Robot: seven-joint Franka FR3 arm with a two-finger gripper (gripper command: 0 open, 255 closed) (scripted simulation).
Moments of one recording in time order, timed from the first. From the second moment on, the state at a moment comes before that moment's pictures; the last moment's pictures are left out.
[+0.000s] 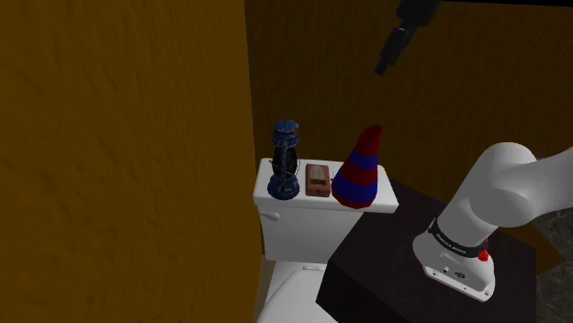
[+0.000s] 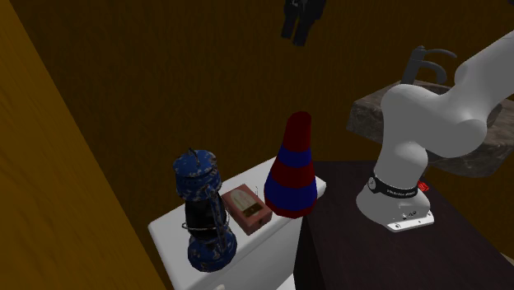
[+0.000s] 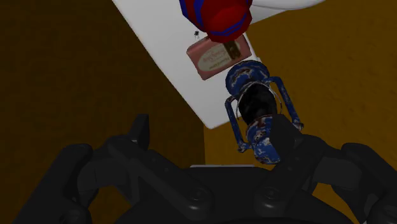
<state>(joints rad) 0.01 -0.83 -0.03 -2.27 -0.01 1.67 -0.11</state>
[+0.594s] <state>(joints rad) -0.05 -0.68 0.17 -2.25 0.09 1.70 0.29</state>
